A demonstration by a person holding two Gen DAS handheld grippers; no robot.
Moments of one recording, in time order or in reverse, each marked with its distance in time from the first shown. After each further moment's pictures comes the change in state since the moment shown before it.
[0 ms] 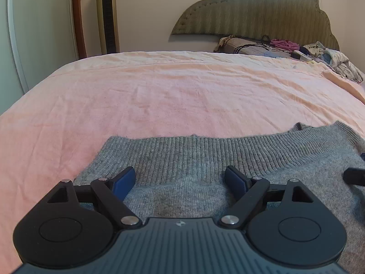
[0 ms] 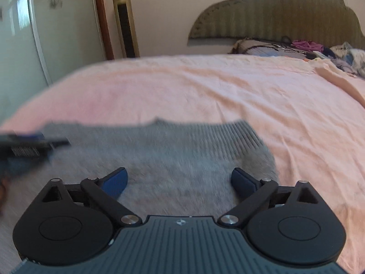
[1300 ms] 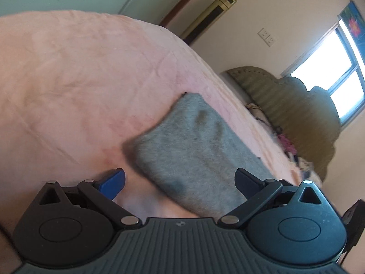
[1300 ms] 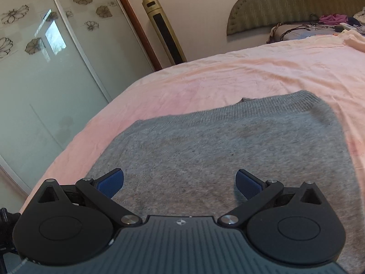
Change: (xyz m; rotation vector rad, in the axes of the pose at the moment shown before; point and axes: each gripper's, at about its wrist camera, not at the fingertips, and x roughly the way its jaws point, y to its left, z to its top) left arm -0.194 0.080 -0.161 -0.807 -0.111 -0.162; right arm -0.078 0.081 -0.031 0.127 0.013 0.286
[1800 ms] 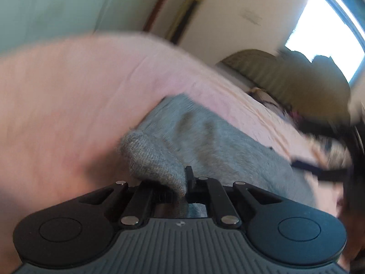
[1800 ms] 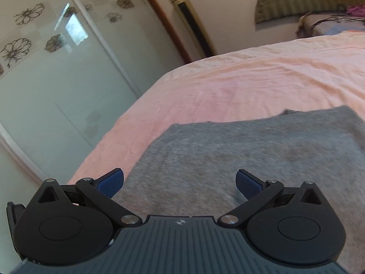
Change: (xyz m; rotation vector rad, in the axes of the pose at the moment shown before) left arm 0.040 -0.068 -0.010 0.368 -0.055 0.130; right arm 0.021 0.032 0.060 -0.004 0.126 0.215
